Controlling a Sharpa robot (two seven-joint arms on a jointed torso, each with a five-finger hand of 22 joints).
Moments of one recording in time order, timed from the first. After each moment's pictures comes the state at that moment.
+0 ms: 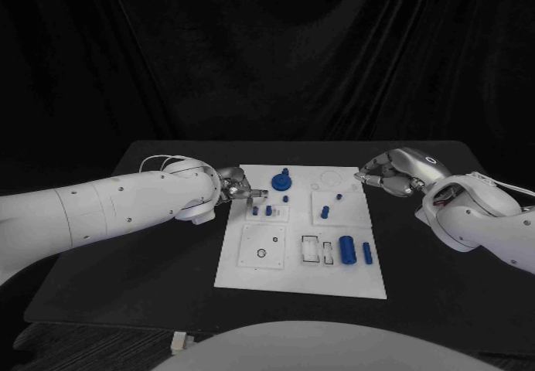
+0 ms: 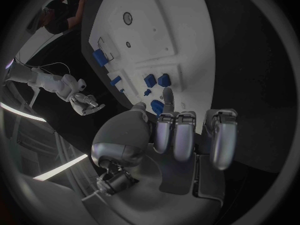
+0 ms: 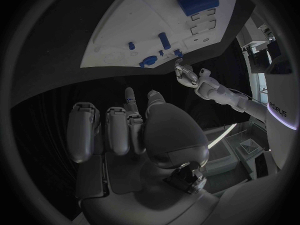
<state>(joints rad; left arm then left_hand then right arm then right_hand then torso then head) 1.22 -0.67 -0.21 1.31 -1.06 -0.05 -0.32 0.94 0.17 -0.18 0.29 0.40 0.93 0.06 0.35 1.04 1.46 0.00 1.57 1.31 1.47 -0.05 1.57 1.31 0.01 1.47 0.07 1.54 1.31 1.20 -0.97 -0.21 1.54 -1.43 -0.56 -0.09 1.23 0.15 -0.18 0.29 0.46 0.94 0.08 0.16 0.18 1.47 -0.02 1.58 1.31 1.46 -0.09 1.43 1.27 0.03 1.47 0.02 1.38 1.31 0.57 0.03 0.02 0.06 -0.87</state>
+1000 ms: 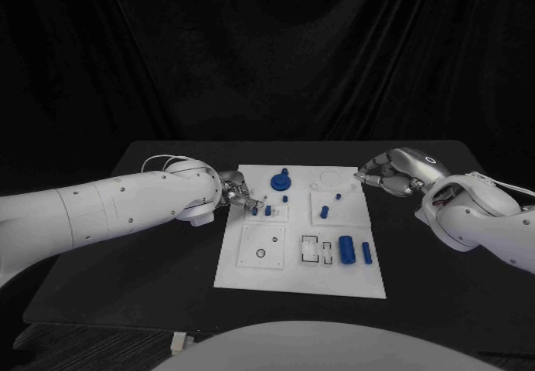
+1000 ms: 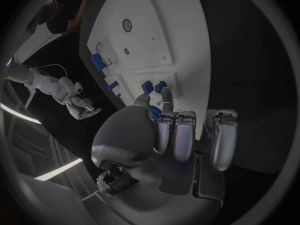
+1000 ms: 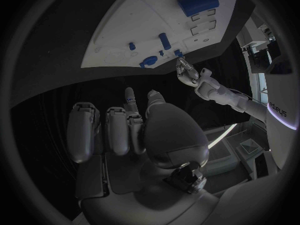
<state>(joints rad) 1.22 -0.66 -0.21 1.31 -1.06 0.01 -0.38 1.13 0.11 -0.17 0.28 0.43 0.94 0.04 0.39 1.09 1.46 -0.02 1.57 1.31 1.47 -0.06 1.57 1.31 0.01 1.47 0.05 1.54 1.31 1.20 -0.98 -0.21 1.54 -1.43 -0.56 -0.09 1.23 0.15 -0.18 0.29 0.46 0.94 0.08 0.16 0.18 1.47 -0.02 1.57 1.31 1.46 -0.08 1.43 1.27 0.03 1.47 0.02 1.38 1.31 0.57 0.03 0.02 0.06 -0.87</state>
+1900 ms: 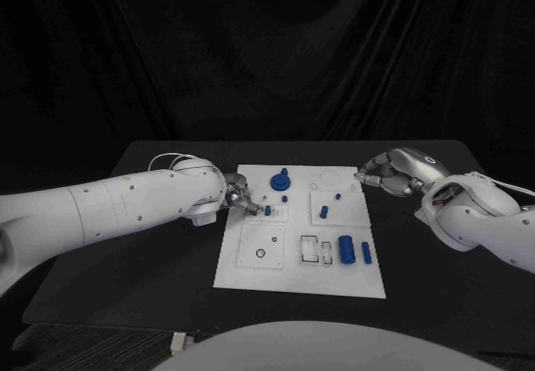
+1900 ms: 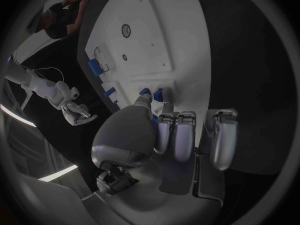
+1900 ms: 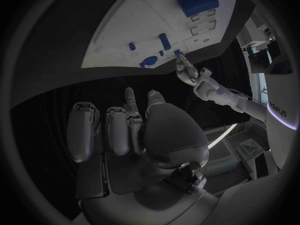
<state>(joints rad) 1.22 -0.62 -0.21 1.27 -1.06 0.09 -0.42 1.16 0.12 -0.13 0.28 0.56 0.94 0.04 0.32 1.05 1.46 -0.02 1.57 1.31 1.47 -0.06 1.57 1.31 0.01 1.47 0.05 1.52 1.31 1.20 -0.98 -0.21 1.54 -1.43 -0.56 -0.09 1.24 0.14 -0.18 0.29 0.46 0.94 0.08 0.16 0.18 1.47 -0.02 1.58 1.31 1.46 -0.08 1.43 1.27 0.03 1.47 0.02 1.38 1.31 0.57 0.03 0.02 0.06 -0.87</state>
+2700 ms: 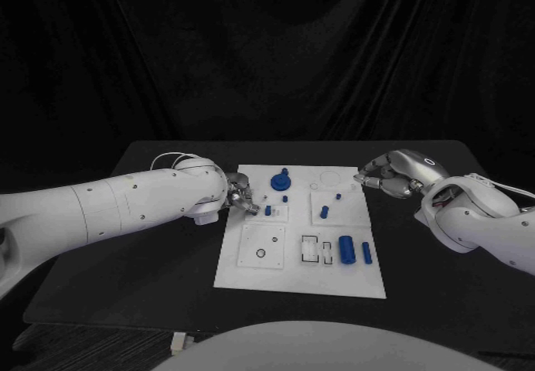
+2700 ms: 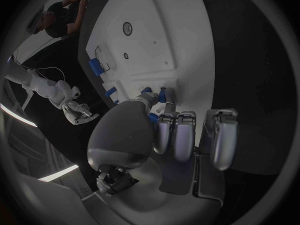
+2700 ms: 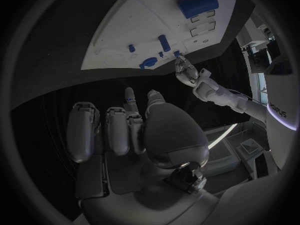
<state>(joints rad) 1.22 -0.61 -0.21 1.26 -1.05 0.08 -0.41 1.24 -0.01 0.25 0.25 0.63 0.94 0.05 0.29 1.09 1.46 -0.02 1.57 1.31 1.47 -0.06 1.57 1.31 0.01 1.47 0.05 1.52 1.31 1.20 -0.97 -0.21 1.54 -1.43 -0.56 -0.09 1.24 0.14 -0.18 0.29 0.46 0.94 0.08 0.16 0.18 1.46 -0.02 1.57 1.31 1.46 -0.08 1.43 1.27 0.03 1.47 0.02 1.38 1.31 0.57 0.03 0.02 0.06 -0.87</state>
